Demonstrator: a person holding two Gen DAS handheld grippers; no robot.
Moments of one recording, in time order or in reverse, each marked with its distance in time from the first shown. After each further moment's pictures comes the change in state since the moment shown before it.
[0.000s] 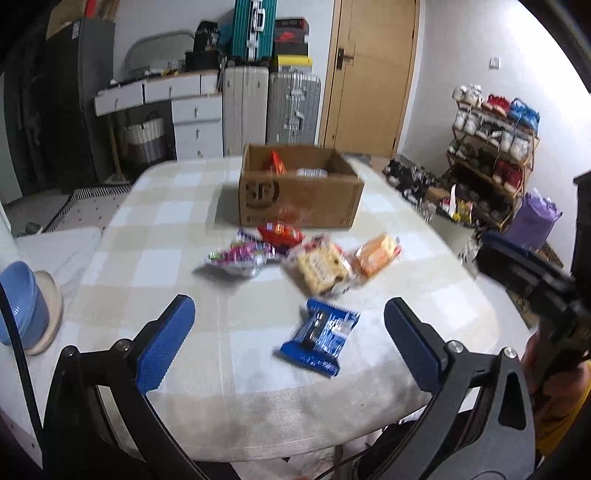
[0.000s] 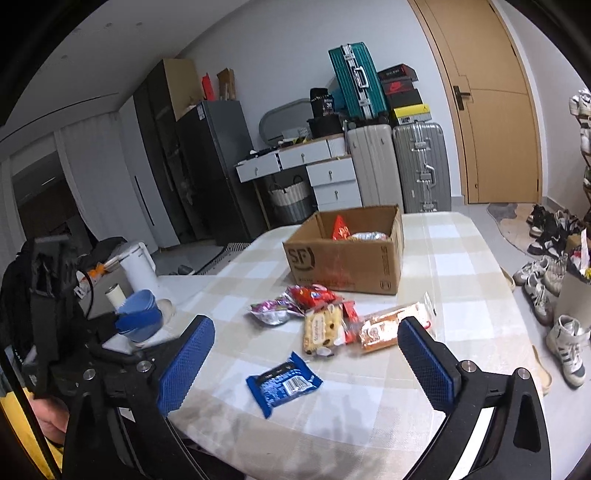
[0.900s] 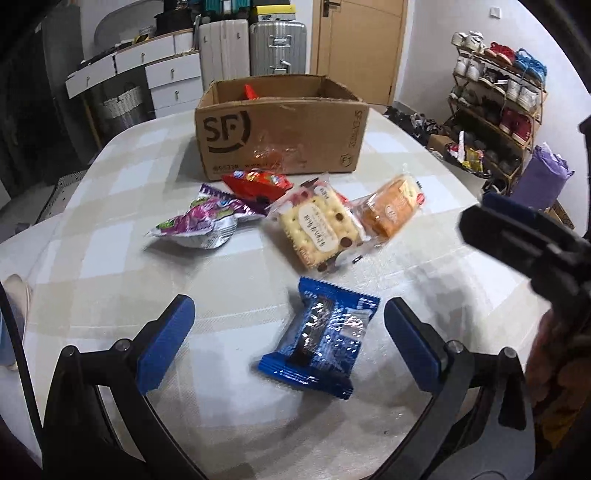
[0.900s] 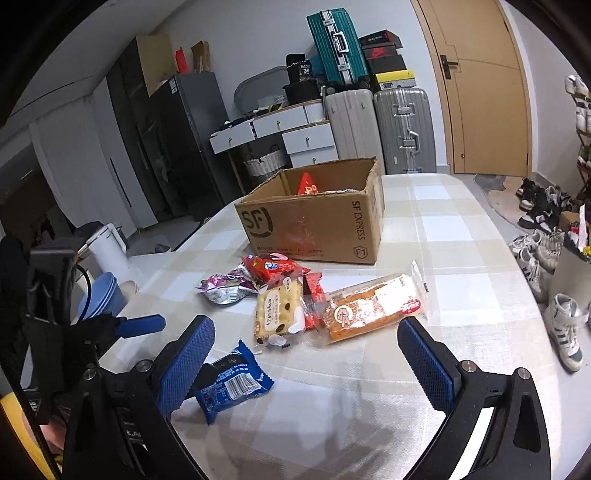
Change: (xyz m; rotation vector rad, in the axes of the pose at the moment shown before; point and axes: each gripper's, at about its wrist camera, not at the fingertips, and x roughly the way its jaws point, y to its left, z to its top) left arm 0.124 -0.021 -0.005 0.074 0.176 0.010; right arm 0.077 -0.044 -0.016 0.024 0.111 -0.083
